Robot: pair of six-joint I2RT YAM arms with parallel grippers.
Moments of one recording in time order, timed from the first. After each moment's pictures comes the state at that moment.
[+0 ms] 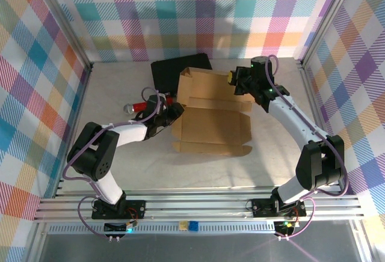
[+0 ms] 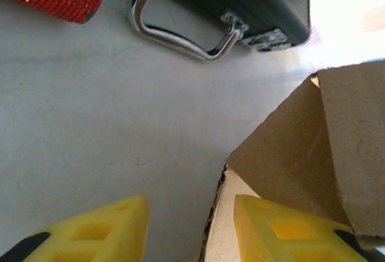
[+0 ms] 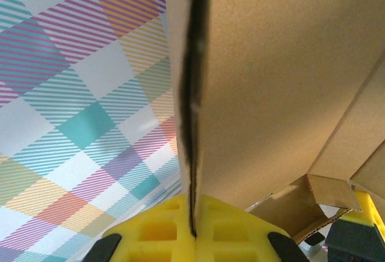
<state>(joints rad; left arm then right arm) -0.44 1.69 0.84 0.25 0.19 -1.02 0.32 1.54 1.28 -0.23 -0.22 1.91</state>
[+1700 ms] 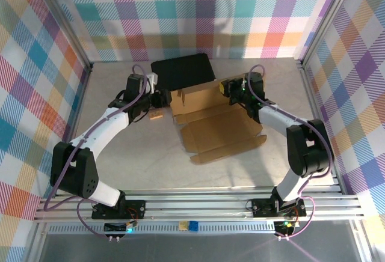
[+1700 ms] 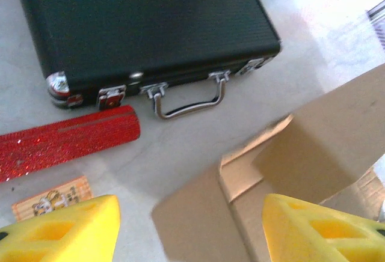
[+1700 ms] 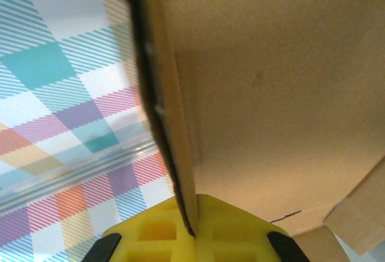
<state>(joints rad) -0.30 1.48 1.11 -0.28 0.19 -0.38 0.32 1.69 1.02 0.33 -0.37 1.64</state>
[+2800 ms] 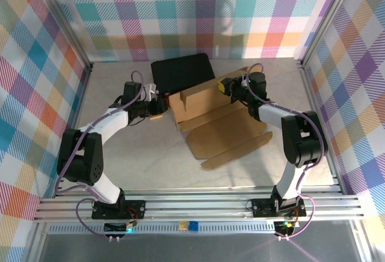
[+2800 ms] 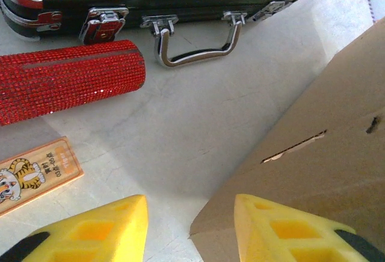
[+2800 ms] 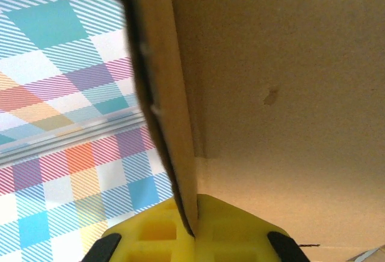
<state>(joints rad) -0.20 1.61 1.01 -0.18 0.46 -0.38 0.25 1.81 1.05 0.51 -0.57 1.60</state>
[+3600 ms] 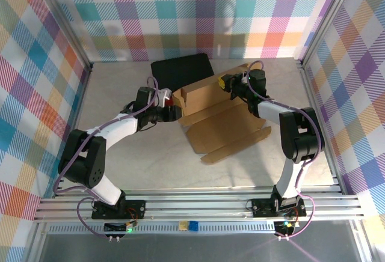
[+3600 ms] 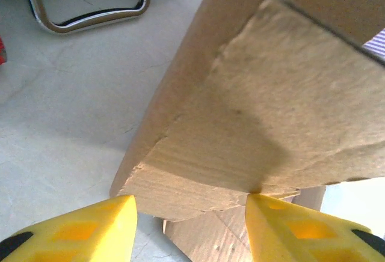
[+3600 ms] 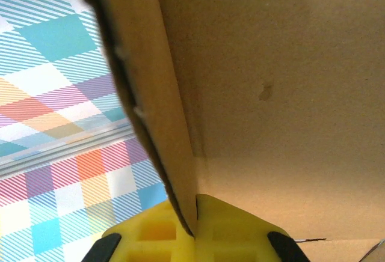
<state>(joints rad) -0.35 1.59 0.95 -0.07 0.49 -0.38 0.24 1.86 1.11 0.53 -0.58 1.64</state>
